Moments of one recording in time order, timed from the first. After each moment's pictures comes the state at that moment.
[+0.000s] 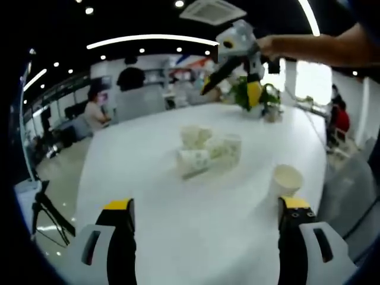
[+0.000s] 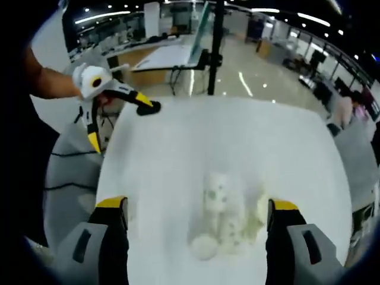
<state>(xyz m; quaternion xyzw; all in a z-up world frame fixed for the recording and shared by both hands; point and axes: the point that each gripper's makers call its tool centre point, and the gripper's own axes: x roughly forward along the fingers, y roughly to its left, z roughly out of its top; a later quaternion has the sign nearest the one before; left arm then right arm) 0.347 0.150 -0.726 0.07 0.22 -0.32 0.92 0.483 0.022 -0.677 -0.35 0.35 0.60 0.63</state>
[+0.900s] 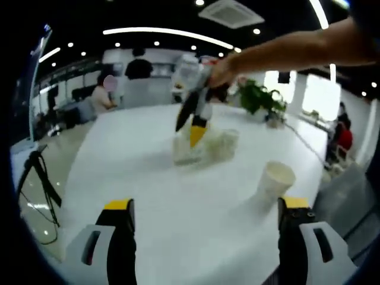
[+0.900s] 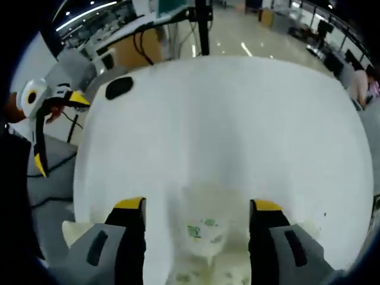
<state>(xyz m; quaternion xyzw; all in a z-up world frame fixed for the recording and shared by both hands) 0.323 0.144 -0.751 0.02 0.24 -0.30 0.92 0.531 0.078 -0.808 -0.34 0.44 0.58 0.59</state>
